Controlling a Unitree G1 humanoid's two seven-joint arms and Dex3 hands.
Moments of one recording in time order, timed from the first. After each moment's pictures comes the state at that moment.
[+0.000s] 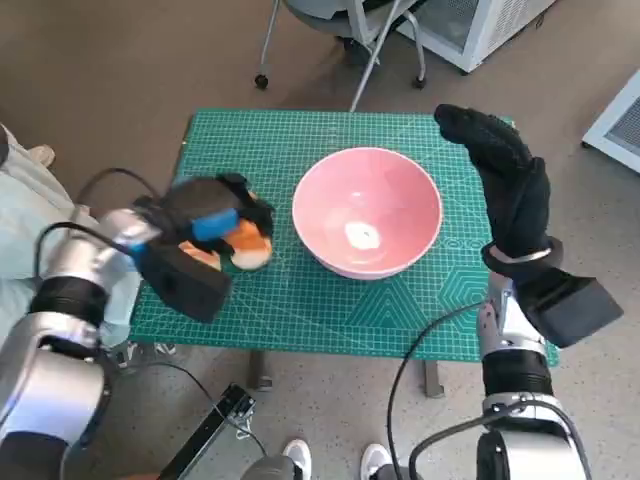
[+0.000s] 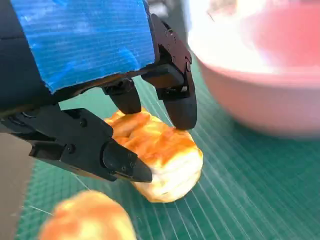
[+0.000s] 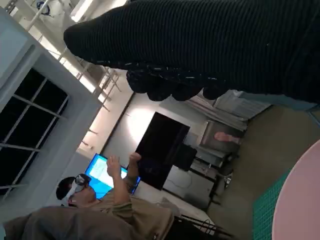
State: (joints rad) left arm -1.06 0.67 -0.46 1.19 0.63 -0.90 -0.12; right arm -0.78 -0.15 -0.17 0.84 0.26 -0.94 0.49
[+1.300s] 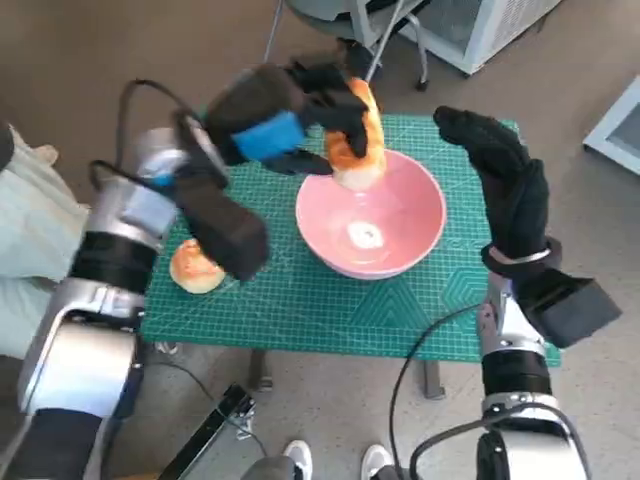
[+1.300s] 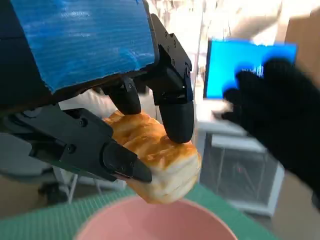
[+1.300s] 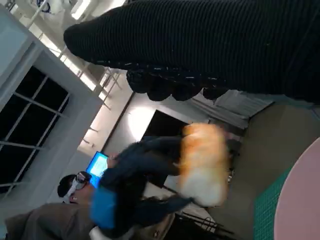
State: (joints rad) left arm -1.23 0.39 -0.36 1.07 0.51 -0.87 -0.17; right arm -0.78 -0.15 -0.17 0.85 0.26 -0.96 0.49
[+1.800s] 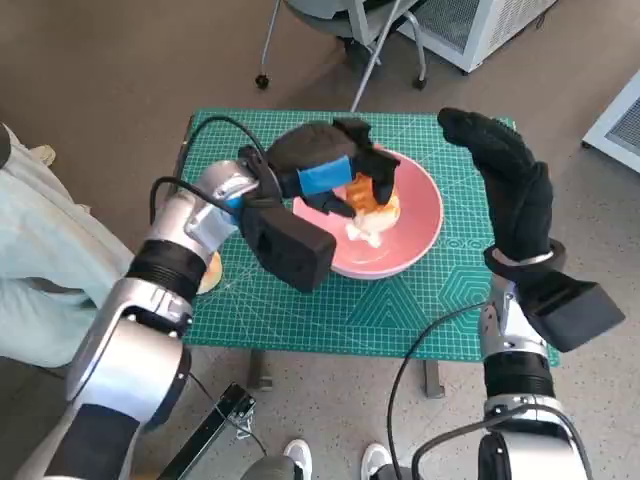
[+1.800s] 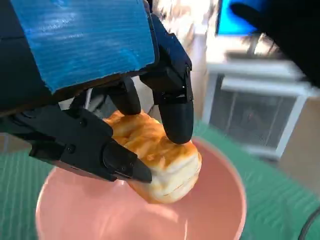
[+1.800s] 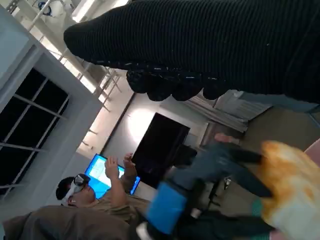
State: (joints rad) left arm -1.24 0.29 -0.45 1.21 0.59 -0.75 -0.21; right arm -0.76 -0.16 -0.18 0.84 0.27 -0.96 0.49
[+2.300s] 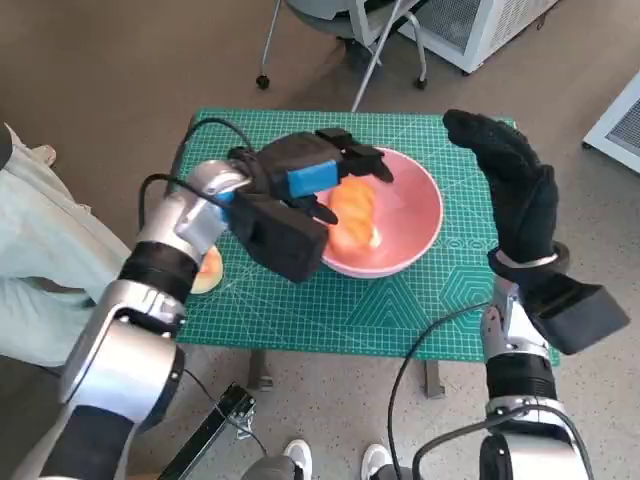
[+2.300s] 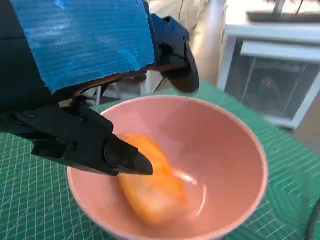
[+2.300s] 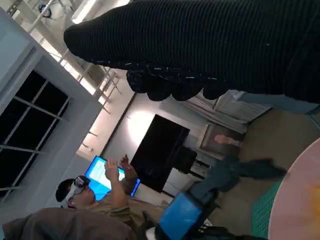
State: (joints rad) left arm -1.18 0.38 -0.37 1.13 0.49 -0.80 -0.37; right arm -0.76 -0.16 -0.19 0.84 0.28 -0.97 0.51
